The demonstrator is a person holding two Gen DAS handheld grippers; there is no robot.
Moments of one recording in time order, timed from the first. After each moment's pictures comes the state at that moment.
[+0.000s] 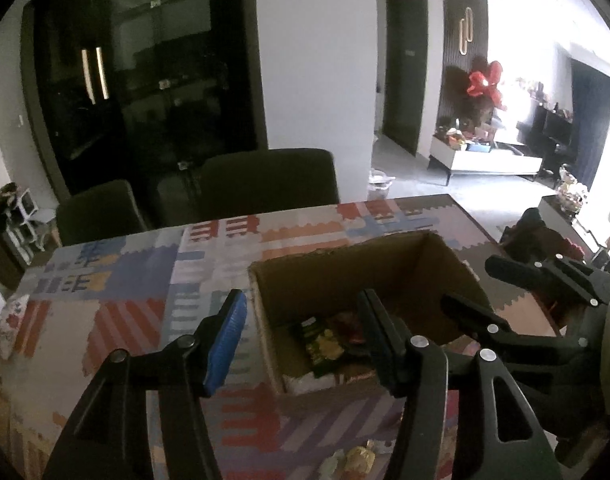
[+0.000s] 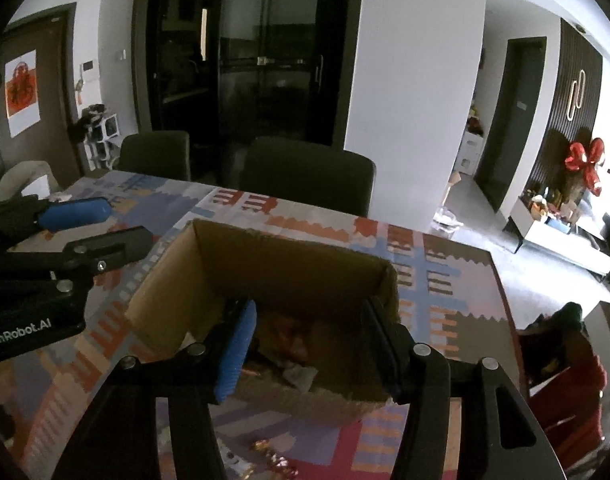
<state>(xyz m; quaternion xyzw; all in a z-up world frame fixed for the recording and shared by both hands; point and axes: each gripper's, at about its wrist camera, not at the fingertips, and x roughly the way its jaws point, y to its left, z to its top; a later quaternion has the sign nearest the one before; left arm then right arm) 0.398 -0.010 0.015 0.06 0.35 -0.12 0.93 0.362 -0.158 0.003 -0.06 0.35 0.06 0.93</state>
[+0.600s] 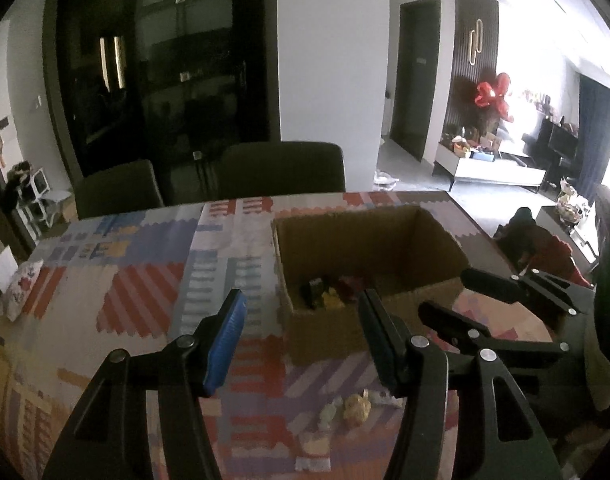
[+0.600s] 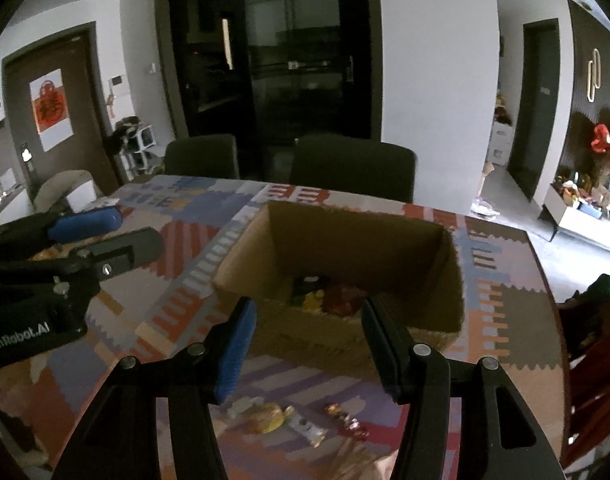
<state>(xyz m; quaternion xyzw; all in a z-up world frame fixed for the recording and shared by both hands) 0.321 0.026 0.020 0.04 0.35 -0.11 0.93 0.305 -0.132 -0.002 -0.02 0.35 0.12 0.93</state>
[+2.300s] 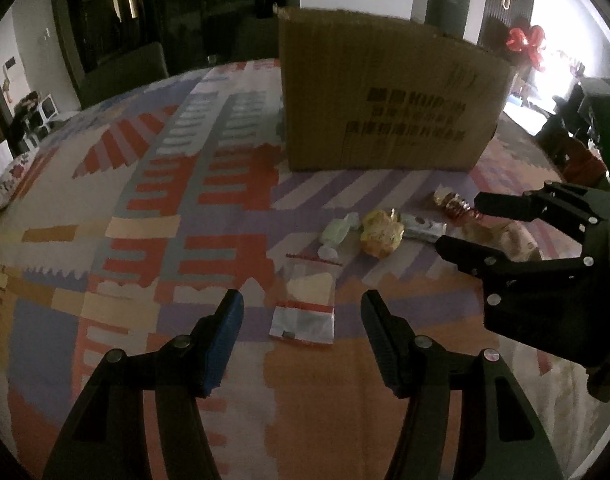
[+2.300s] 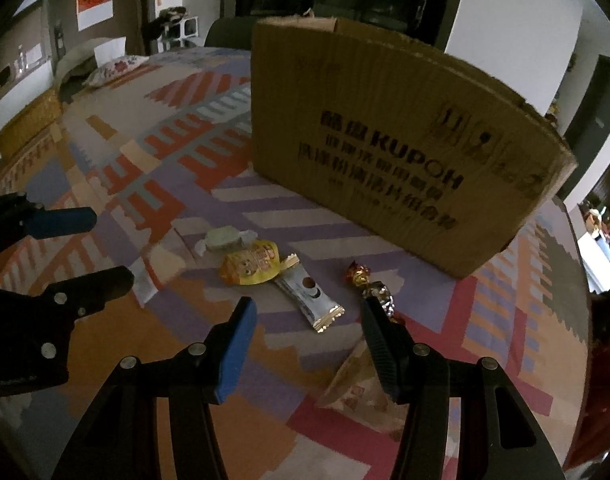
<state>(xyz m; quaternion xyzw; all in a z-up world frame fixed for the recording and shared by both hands) 0.256 0.022 -0.165 0.04 0.47 -0.07 0.88 0.270 -0.117 -0.156 -0.16 0.45 0.18 0.86</state>
